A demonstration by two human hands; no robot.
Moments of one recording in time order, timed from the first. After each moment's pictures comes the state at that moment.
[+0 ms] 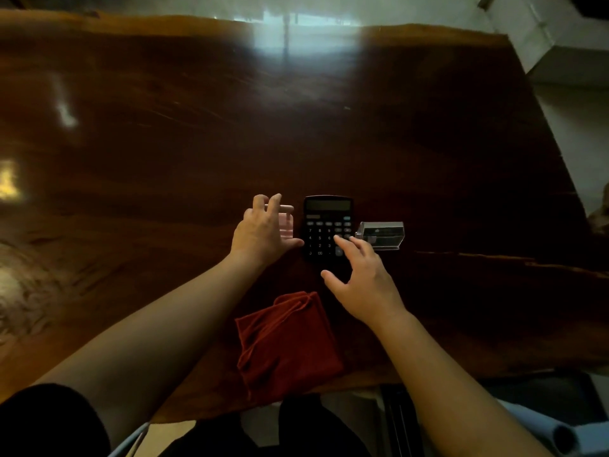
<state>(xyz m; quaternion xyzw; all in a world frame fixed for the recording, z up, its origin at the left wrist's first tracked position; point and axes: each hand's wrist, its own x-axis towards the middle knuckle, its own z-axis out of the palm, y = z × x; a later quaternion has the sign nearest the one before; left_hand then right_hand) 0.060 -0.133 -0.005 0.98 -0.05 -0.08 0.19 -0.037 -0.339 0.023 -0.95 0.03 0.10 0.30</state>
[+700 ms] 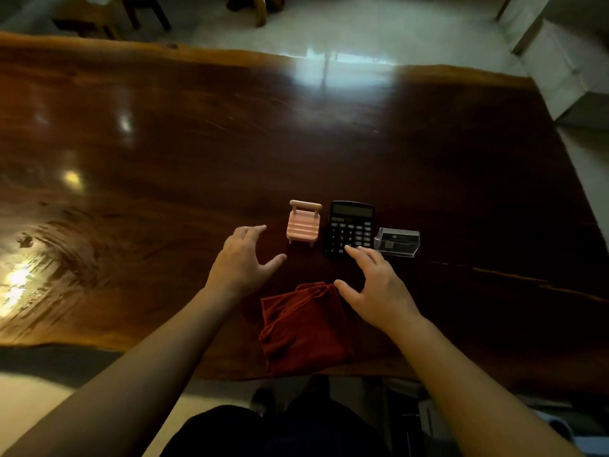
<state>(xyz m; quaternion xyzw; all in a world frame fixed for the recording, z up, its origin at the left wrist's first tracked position) -0.054 -0.063 0.039 0.96 0.04 -0.03 0.26 -0.078 -0.334 0.056 -0.95 -0.06 0.10 0.29</state>
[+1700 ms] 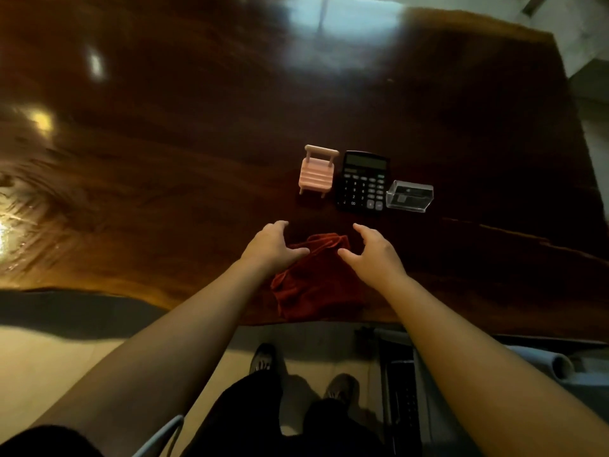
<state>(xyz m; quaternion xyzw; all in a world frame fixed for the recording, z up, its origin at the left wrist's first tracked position) -0.088 -0.073 -0.020 0.90 0.08 -0.25 0.36 -0.101 -0.299 0.009 -0.94 0.06 0.19 0.29</state>
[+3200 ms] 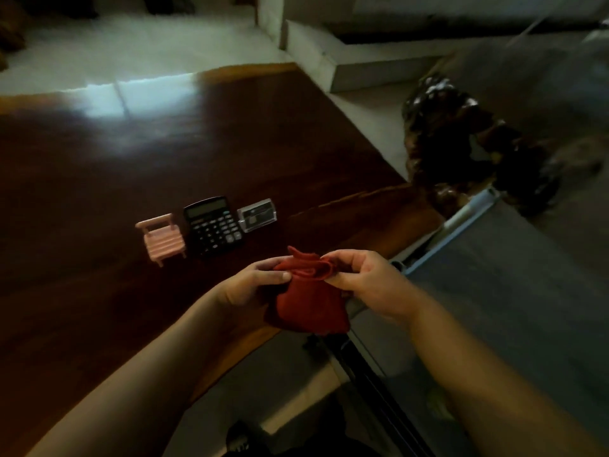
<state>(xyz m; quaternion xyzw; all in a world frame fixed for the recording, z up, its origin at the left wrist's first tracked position) -0.096 -0.223 0.042 0.41 -0.19 -0.62 0.63 -0.258 -0.400 0.177 -0.73 0.19 0.10 0.65</state>
